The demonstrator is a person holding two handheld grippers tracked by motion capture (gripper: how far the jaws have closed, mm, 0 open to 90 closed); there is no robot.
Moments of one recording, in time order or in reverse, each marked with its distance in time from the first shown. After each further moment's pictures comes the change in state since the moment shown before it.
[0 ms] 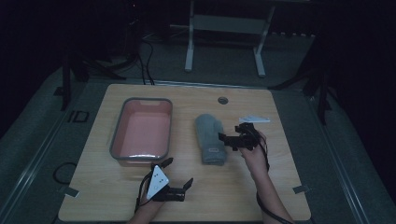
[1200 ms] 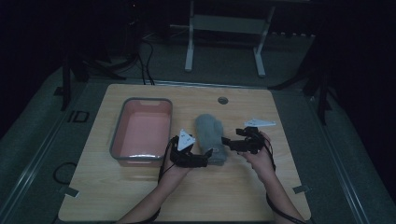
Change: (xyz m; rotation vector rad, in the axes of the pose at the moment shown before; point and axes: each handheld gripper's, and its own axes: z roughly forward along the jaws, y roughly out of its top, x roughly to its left) left arm 0.011 0.077 0.098 0.271 0.026 -0.158; right arm -0.016 -0.013 -0.003 -0.013 0.112 -0.029
